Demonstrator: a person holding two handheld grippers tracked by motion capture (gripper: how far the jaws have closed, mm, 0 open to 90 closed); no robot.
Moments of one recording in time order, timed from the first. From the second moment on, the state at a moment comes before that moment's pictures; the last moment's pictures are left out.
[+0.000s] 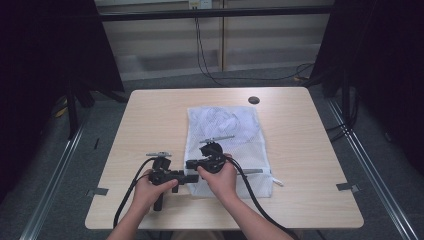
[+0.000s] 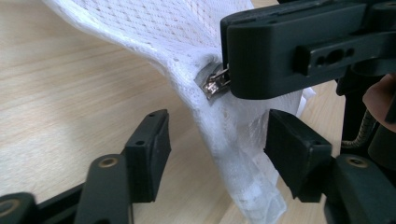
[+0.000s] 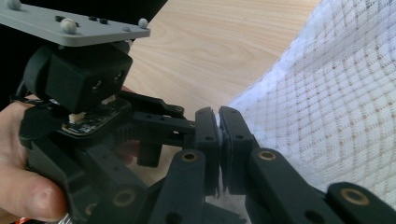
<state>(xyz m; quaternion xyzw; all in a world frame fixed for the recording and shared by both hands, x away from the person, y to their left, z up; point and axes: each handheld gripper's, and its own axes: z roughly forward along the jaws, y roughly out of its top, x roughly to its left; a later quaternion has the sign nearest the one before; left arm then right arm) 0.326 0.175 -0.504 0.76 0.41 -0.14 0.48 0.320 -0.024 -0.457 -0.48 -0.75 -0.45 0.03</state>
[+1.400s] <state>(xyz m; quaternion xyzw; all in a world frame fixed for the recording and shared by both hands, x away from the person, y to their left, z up) 0.330 0.171 -0.499 0.77 0.42 -0.13 0.45 0.319 -0.026 -0.455 -0.49 -0.74 -0.46 0.04</state>
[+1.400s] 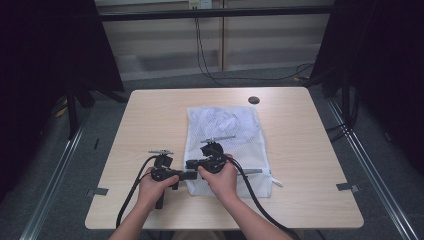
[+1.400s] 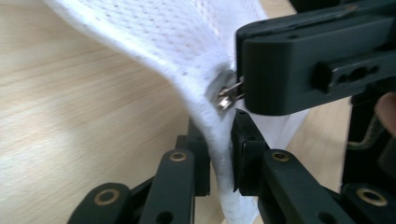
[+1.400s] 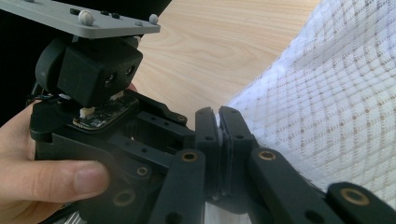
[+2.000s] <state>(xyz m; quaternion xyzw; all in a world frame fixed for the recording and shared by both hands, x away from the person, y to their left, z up) 0.329 0.170 -0.498 0.77 0.43 -0.14 0.46 0.319 -0.028 -0.454 -0.49 -0.74 -0.46 0.04</state>
